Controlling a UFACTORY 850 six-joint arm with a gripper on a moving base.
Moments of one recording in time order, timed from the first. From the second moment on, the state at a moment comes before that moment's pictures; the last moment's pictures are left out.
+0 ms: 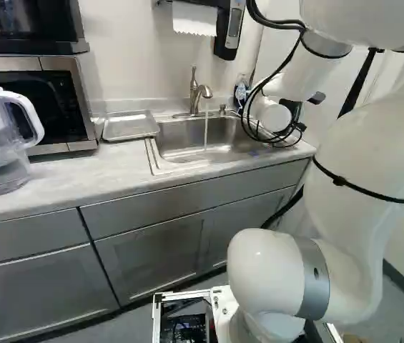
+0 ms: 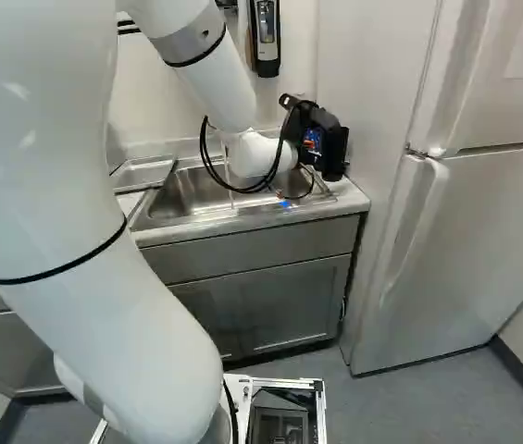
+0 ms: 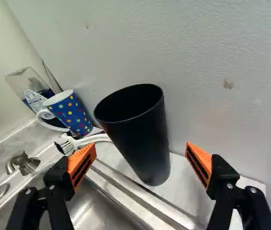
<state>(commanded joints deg) -18.2 -3.3 -41.1 31.1 41.4 -6.7</state>
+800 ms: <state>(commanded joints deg) -18.2 -3.3 -41.1 31.1 41.4 -25.9</state>
